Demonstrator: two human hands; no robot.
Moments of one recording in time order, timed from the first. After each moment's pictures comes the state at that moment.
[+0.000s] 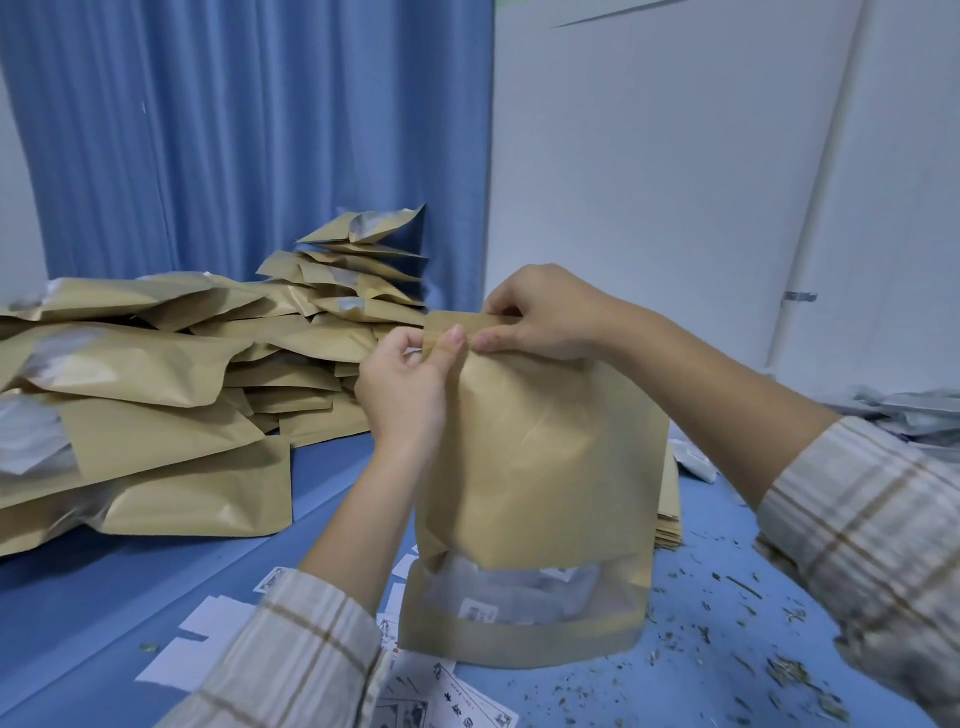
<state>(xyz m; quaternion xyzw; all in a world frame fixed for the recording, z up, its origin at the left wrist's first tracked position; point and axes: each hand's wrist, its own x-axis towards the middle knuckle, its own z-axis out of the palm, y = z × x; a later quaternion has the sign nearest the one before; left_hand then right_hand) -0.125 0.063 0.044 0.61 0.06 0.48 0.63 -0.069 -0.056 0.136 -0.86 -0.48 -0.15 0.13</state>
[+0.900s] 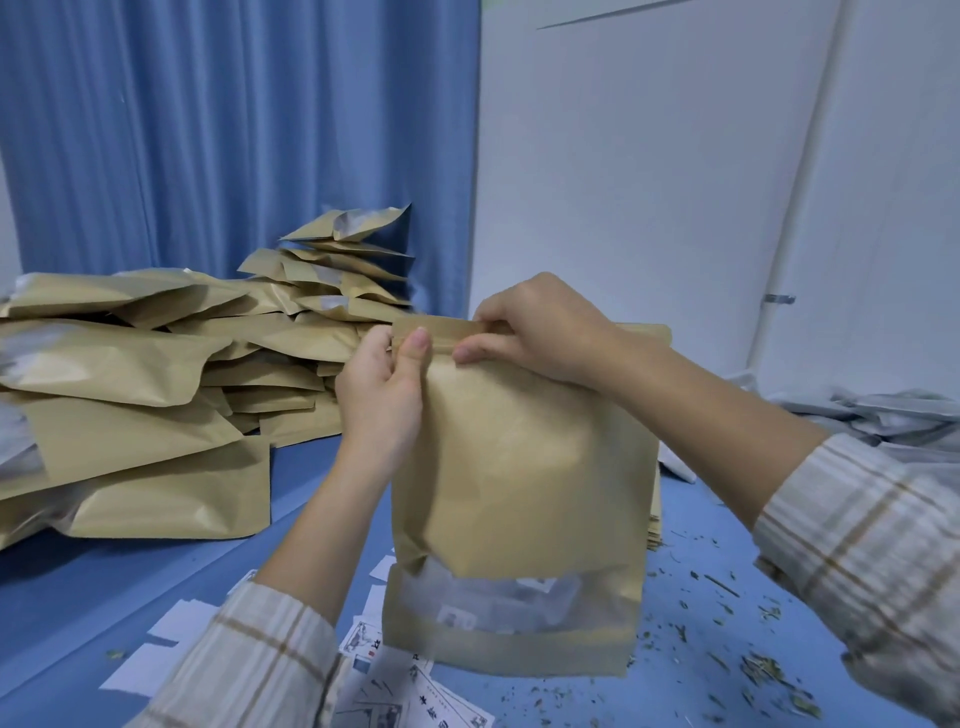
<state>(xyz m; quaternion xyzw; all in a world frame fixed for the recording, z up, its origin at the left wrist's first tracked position) -0.133 0.067 0.040 0.69 0.03 0.49 0.54 -0.061 -0.068 0.121 -0.82 -0.50 -0.25 0.10</state>
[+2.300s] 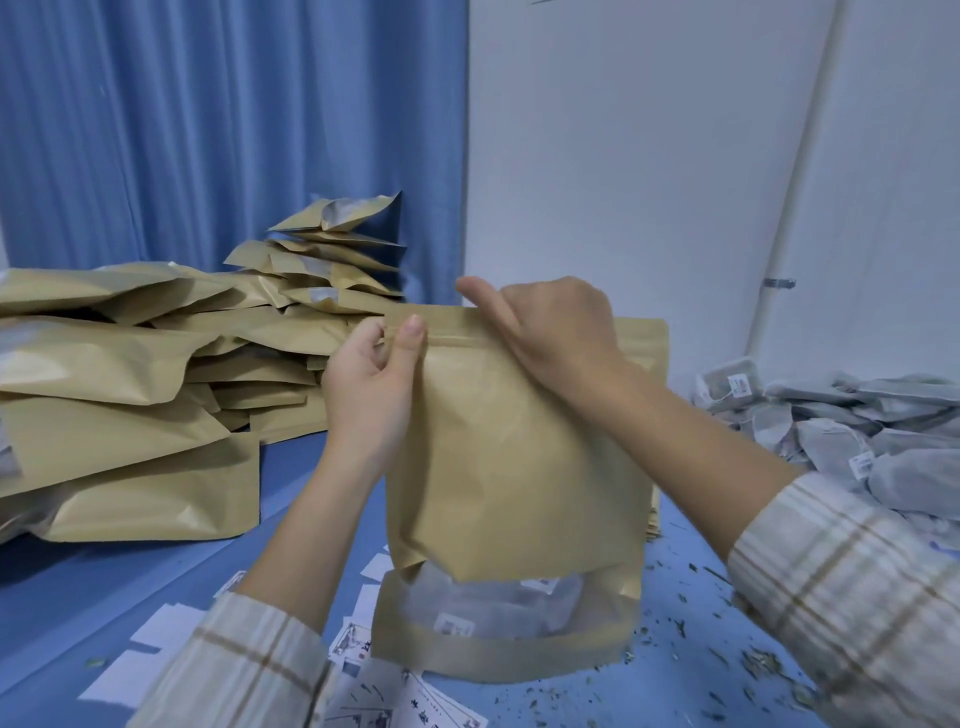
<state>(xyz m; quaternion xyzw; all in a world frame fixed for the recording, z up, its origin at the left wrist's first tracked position) -0.128 0.064 0.038 0.67 0.02 0.49 0.56 -0.047 -0.069 0.093 -0.82 -0.33 -0.46 0.14</state>
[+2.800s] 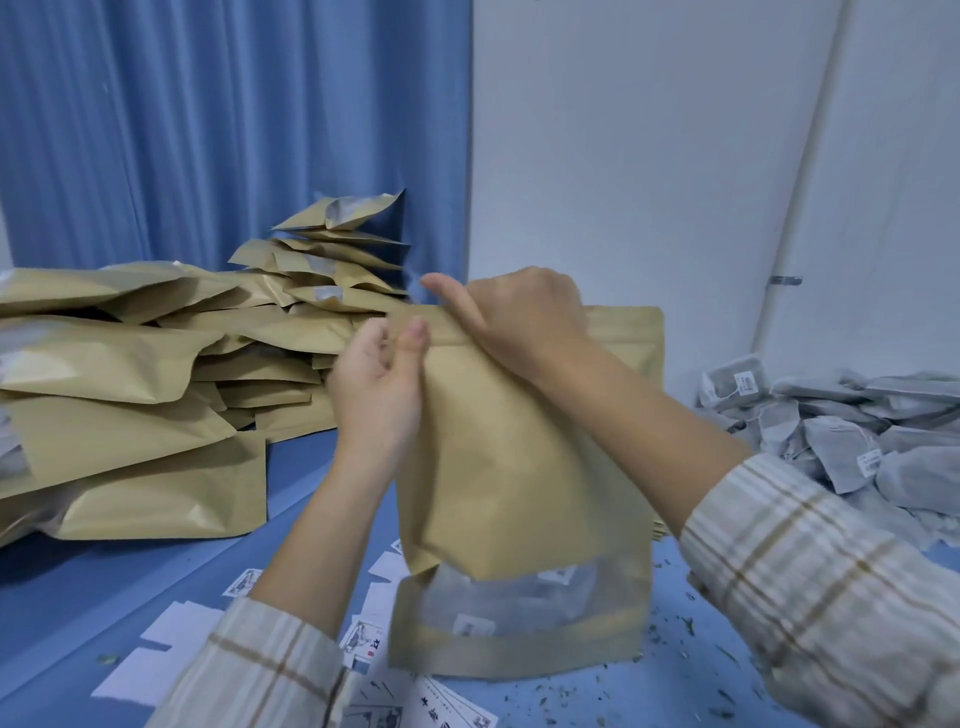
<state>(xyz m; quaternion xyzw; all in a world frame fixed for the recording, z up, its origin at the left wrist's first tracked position) -0.128 0.066 0.036 0.65 0.00 0.48 0.59 -0.054 -0.043 0.096 -0.75 -0.35 -0.55 0.12</state>
